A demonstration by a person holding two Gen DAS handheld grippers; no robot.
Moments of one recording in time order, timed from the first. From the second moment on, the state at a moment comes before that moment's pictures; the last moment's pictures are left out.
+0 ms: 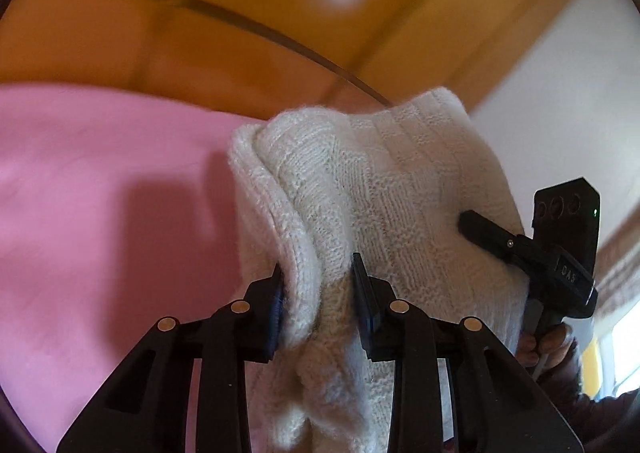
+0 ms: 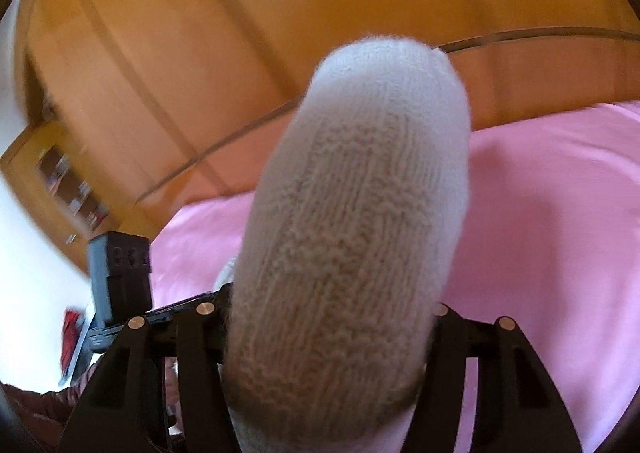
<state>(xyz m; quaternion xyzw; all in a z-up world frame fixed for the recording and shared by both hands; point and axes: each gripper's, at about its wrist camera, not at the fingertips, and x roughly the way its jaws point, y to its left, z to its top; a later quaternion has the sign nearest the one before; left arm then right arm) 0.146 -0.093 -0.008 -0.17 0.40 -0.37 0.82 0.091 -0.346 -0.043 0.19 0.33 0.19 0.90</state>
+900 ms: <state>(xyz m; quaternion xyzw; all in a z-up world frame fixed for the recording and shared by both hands) 0.157 -0.253 -0.035 0.05 0.41 -0.23 0.88 0.049 -0.388 -0.105 0.12 0.35 -0.09 0.93</state>
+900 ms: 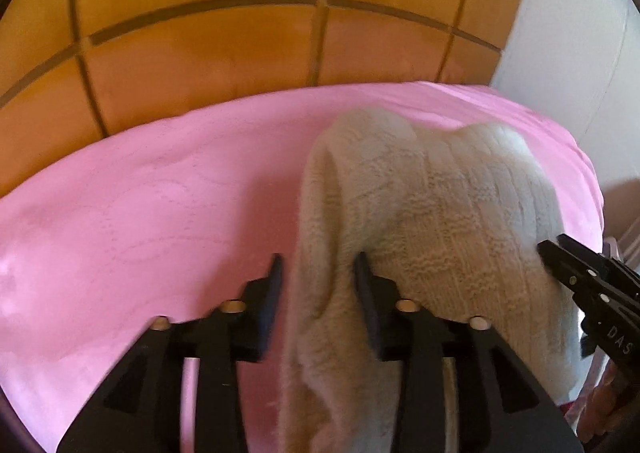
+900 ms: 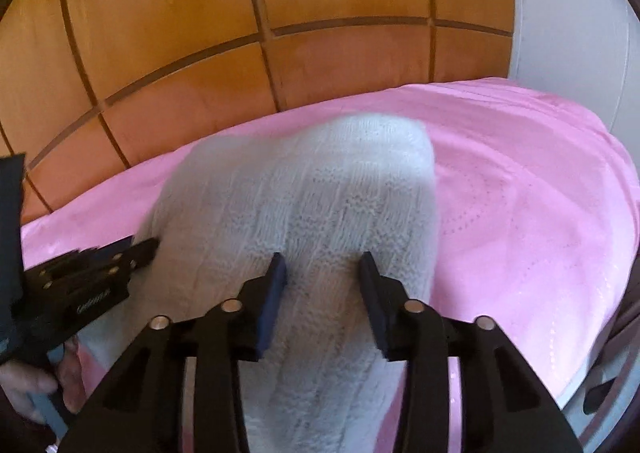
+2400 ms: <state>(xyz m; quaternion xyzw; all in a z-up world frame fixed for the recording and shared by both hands) 0.025 -0.156 -0.001 0.00 0.35 -0.15 0.93 -0.037 -0.306 -0.094 0.10 0.30 -0.20 0.93</state>
